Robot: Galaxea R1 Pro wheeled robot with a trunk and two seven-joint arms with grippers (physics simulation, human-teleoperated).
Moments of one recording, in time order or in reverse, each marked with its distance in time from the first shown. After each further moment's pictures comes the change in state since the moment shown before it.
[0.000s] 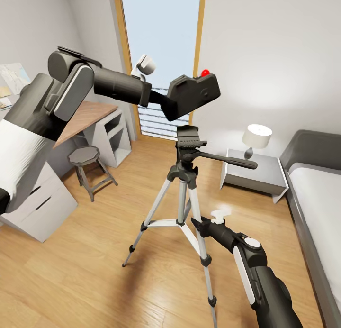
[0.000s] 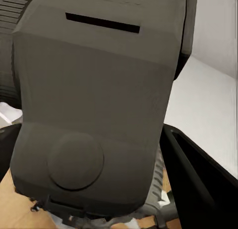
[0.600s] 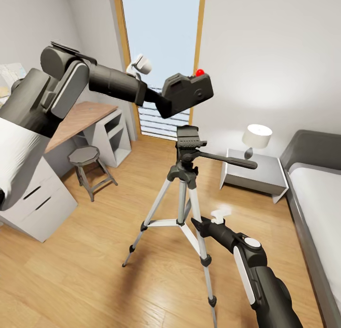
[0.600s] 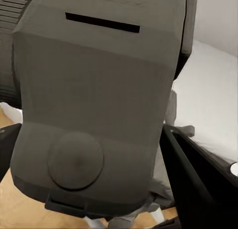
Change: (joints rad) left arm -0.020 0.021 -0.003 0.010 -0.114 -0.050 -0.063; right arm 0.000 0.000 0.000 0.000 0.000 0.000 0.000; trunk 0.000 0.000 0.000
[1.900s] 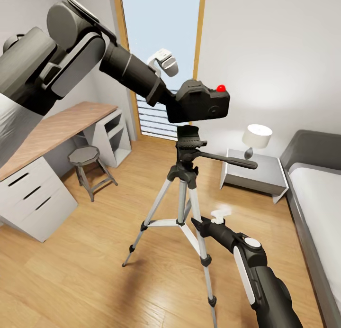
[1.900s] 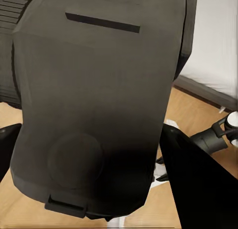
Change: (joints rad) left arm -0.211 -0.008 -0.310 -0.045 0.060 0.074 -0.023; right arm 0.000 0.000 0.000 0.000 -0.001 0.000 -0.001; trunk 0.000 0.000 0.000
